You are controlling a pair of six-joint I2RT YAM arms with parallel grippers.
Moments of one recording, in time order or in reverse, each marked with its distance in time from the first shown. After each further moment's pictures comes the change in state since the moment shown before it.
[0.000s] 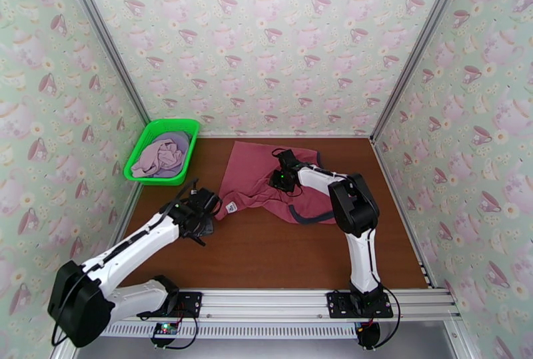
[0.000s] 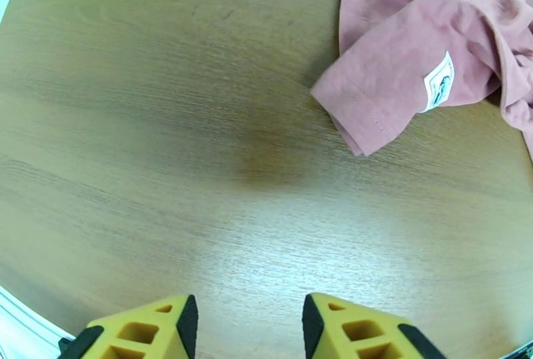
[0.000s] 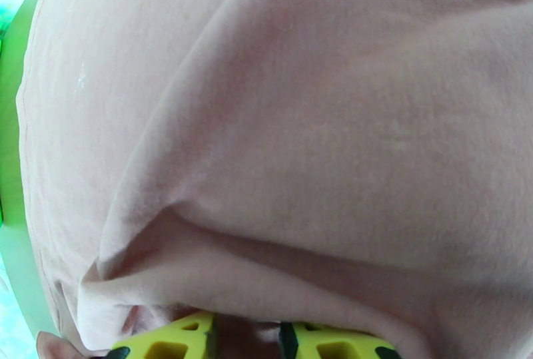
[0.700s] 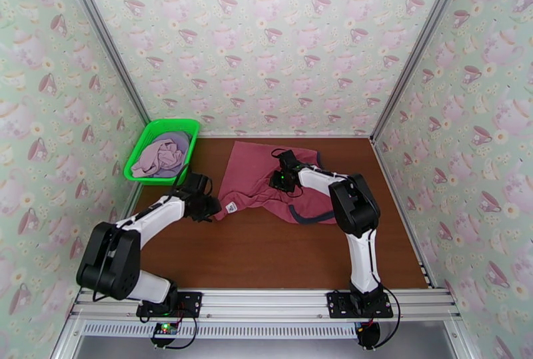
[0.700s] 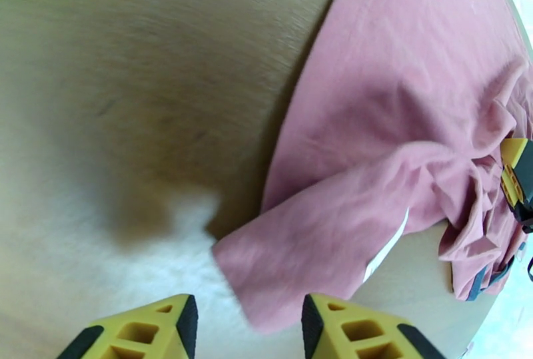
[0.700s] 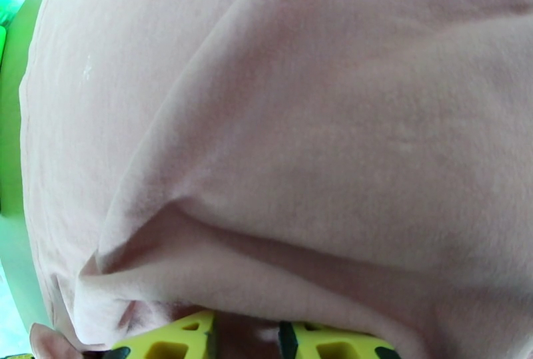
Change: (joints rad) left arm 0.264 0.288 -0.013 0.458 0.375 0.021; right arm -0.002 -0.008 -0.020 0.021 -0.007 -0.033
